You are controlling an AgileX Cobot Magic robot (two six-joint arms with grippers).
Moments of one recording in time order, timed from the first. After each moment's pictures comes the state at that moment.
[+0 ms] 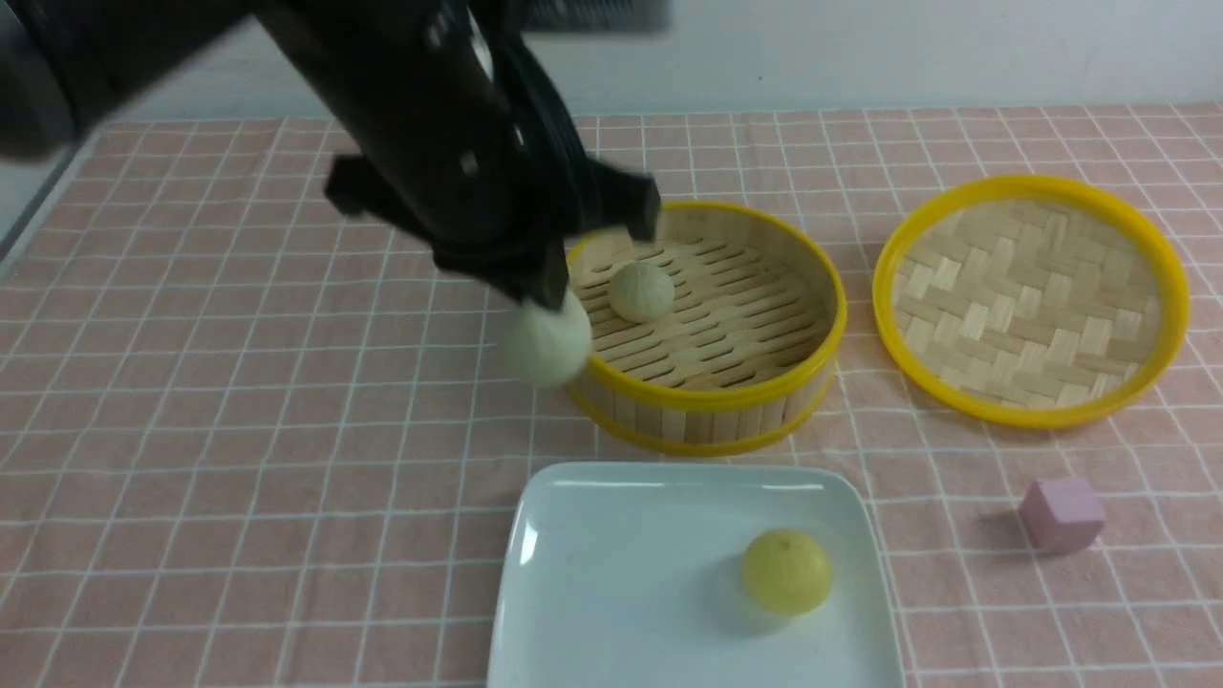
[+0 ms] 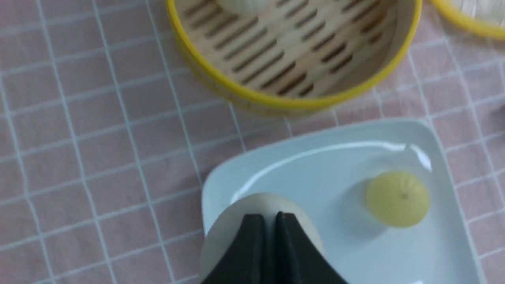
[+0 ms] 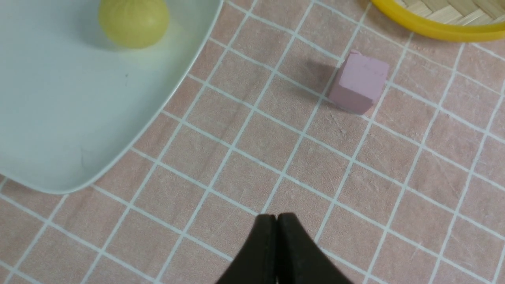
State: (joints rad) right arm 0.52 0.65 -0.66 -0.06 0.98 0.05; left arm -0.66 1.61 -1.48 0.00 1.06 -0.33
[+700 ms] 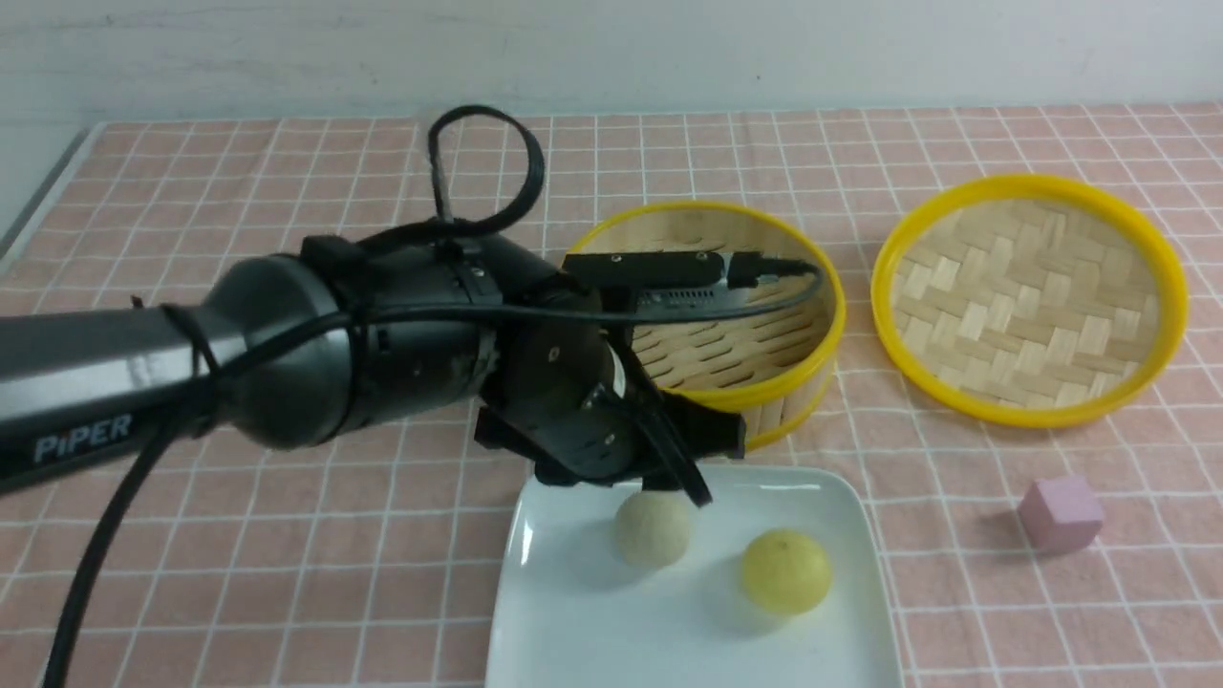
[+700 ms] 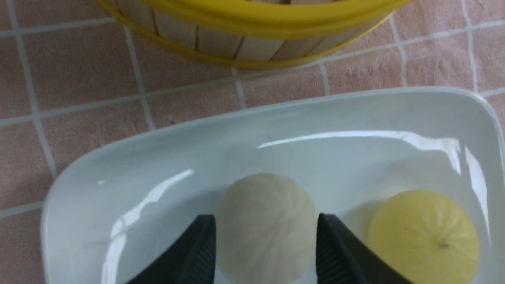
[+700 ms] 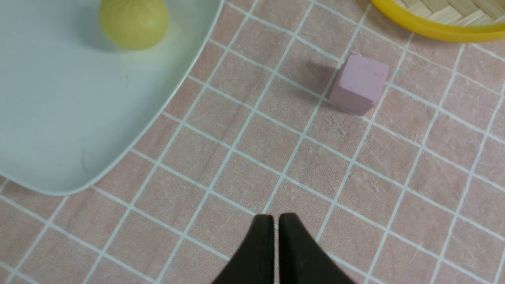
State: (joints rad) right arm 0.52 0.65 -0.66 -0.06 0.97 0.05; left arm -0.74 1.72 -1.19 0.02 0.57 -0.54
